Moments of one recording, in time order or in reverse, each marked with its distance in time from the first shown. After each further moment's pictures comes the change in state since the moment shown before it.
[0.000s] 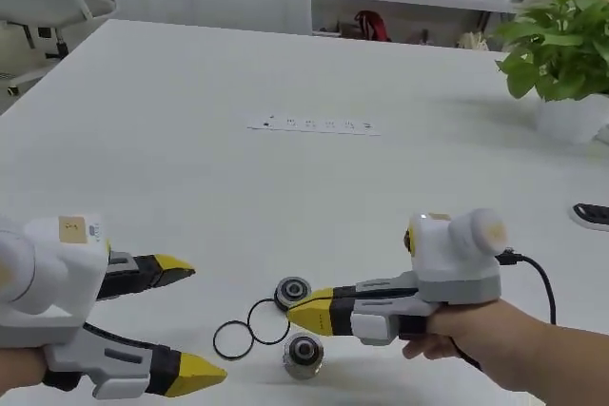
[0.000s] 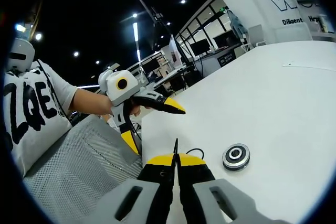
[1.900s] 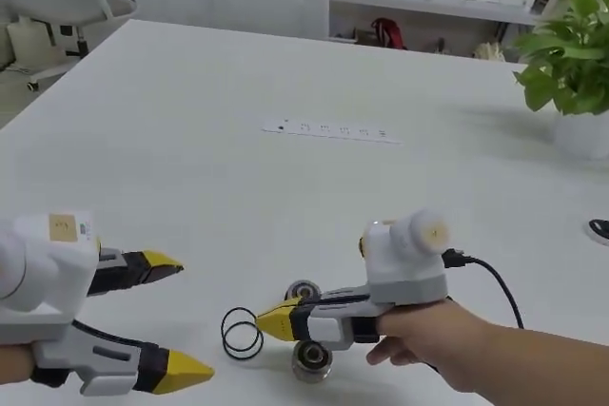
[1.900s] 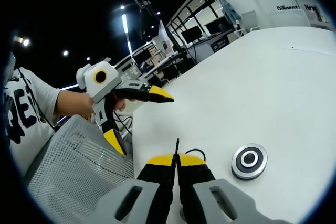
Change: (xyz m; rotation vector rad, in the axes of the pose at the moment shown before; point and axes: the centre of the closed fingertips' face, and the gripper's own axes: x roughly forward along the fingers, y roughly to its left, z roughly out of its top) left arm -0.016 0.011 -0.012 -0.006 0.010 0.055; right arm 0.046 -0.011 -0.017 0.072 0.104 -0.047
